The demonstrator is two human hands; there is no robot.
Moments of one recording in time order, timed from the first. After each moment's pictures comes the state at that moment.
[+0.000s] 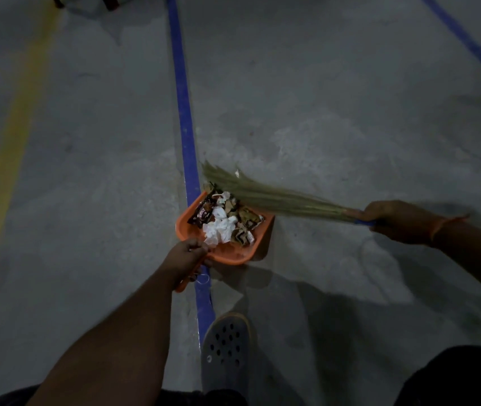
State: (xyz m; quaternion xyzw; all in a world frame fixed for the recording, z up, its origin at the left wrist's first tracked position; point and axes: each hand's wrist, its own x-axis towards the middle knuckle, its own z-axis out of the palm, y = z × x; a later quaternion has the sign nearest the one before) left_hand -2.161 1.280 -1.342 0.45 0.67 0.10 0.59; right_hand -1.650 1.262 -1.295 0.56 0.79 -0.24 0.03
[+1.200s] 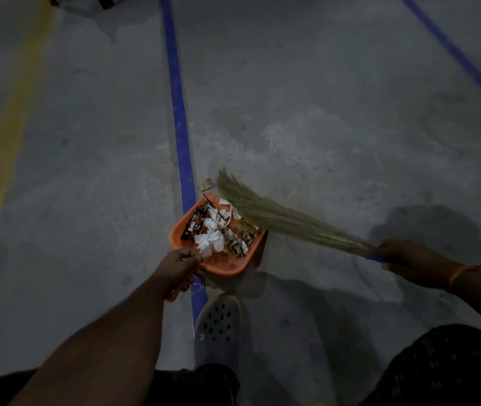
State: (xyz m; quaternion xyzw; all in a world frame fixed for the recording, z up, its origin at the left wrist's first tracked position) left_hand -2.168 1.219 -1.338 0.42 0.67 0.10 0.61; right_hand -1.620 1.129 -1.316 0.59 0.75 -0.30 0.05
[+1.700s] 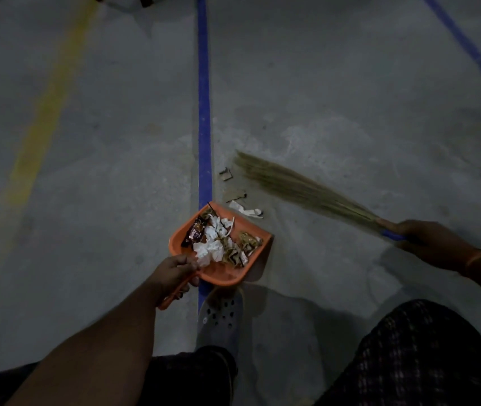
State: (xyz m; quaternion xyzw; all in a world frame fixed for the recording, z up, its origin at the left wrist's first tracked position) left_hand -2.204 1.168 -1.327 0.39 0.68 0.11 0.61; right_hand -1.616 1.171 -1.283 0.65 0.71 -0.26 0.02
